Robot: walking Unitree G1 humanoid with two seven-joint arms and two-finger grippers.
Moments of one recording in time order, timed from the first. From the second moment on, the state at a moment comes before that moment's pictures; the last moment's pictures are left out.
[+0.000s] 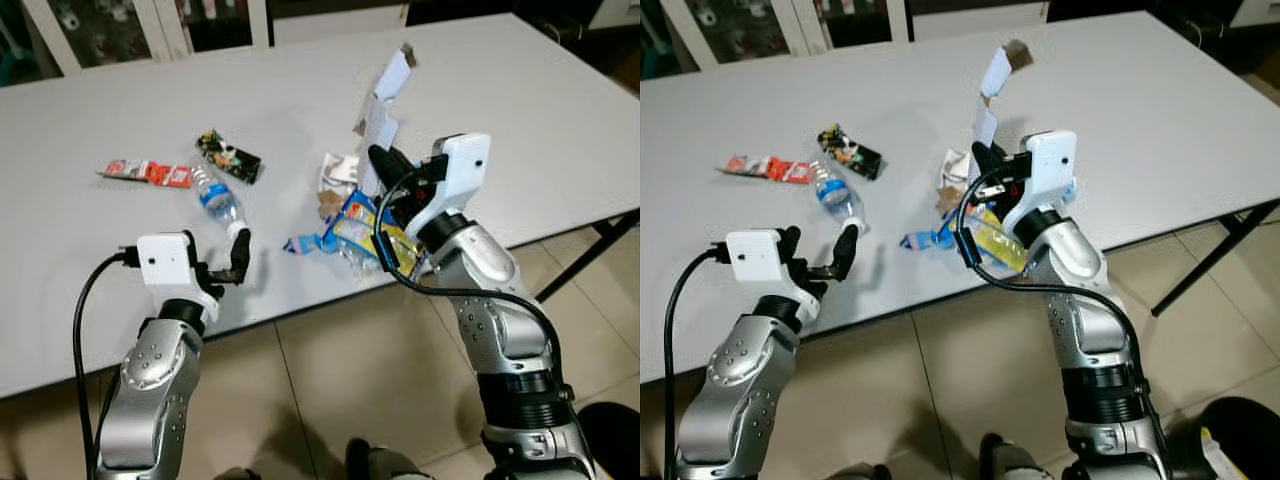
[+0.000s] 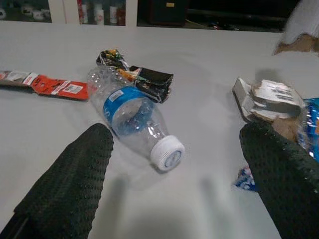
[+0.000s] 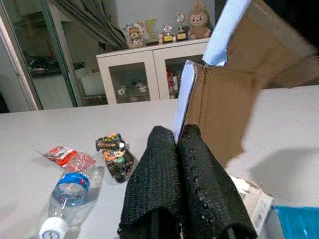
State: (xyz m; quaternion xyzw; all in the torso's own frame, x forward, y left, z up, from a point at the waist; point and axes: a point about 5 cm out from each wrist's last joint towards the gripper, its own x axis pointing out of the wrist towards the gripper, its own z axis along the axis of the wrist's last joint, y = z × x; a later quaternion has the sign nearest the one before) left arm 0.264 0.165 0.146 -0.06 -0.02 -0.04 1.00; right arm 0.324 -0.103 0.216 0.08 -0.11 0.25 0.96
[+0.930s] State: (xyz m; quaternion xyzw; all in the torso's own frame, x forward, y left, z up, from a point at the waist) left arm 0.263 0.156 0.146 -0.06 -0.01 -0.05 1.00; right arm 0.322 -0.104 0.216 0.08 -0.11 0.25 0.96
